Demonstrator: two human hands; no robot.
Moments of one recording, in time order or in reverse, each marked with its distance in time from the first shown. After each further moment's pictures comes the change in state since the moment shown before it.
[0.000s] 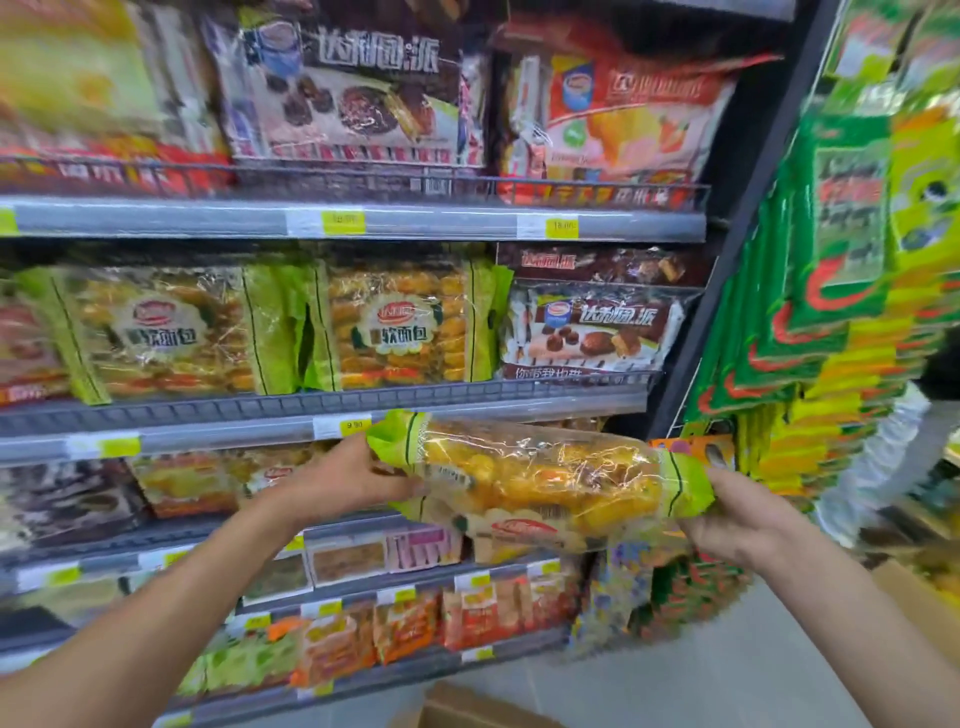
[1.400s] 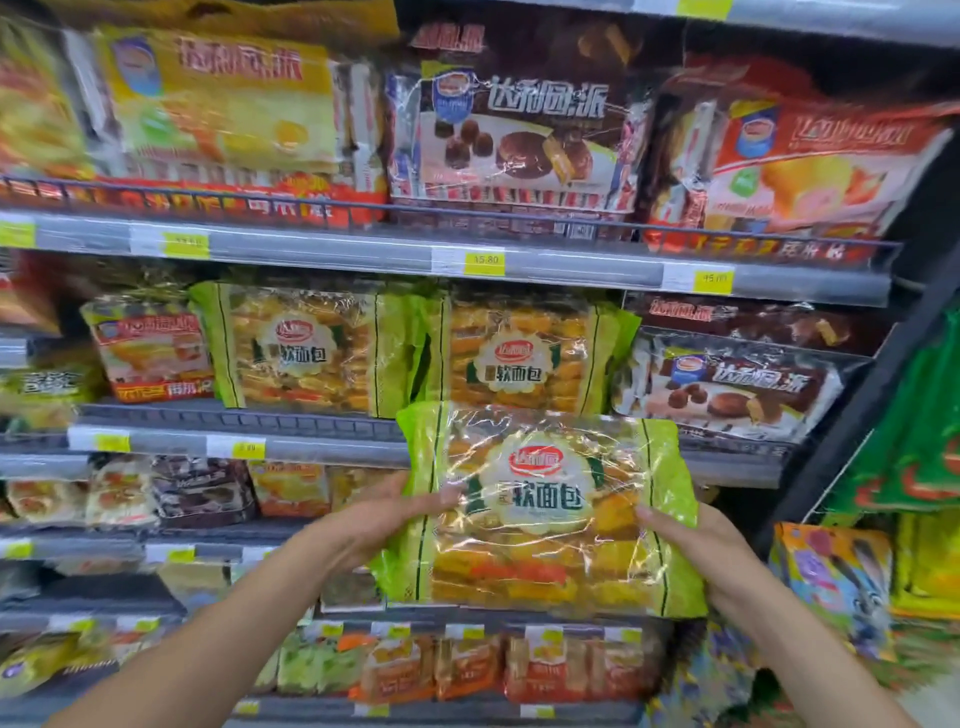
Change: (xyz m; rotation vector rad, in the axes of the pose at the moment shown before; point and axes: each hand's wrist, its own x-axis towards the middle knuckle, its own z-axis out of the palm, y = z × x) left_hand -0.022 -0.068 -0.073 -0.433 0.212 -0.356; right_hand 0.084 0.056 0.110 -0.642 0.028 -0.308
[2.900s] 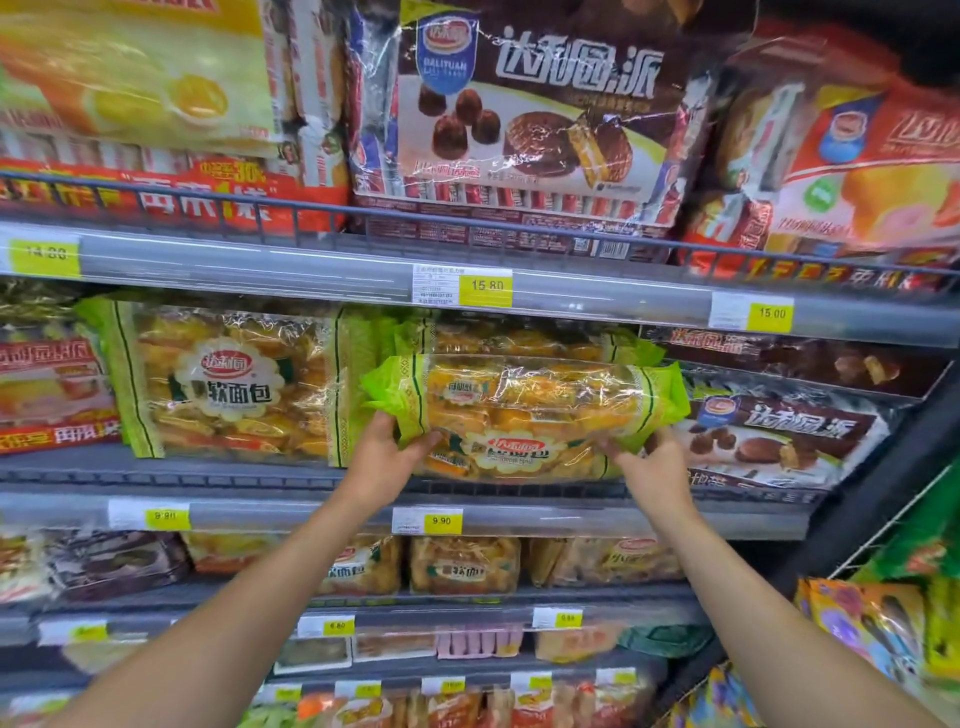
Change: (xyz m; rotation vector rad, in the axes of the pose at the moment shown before) left_hand 0.170 0.053 -0.042 0.359 0.496 0.275; right_hand 0.180 -0.057 0.060 -0.296 0.383 -0.224
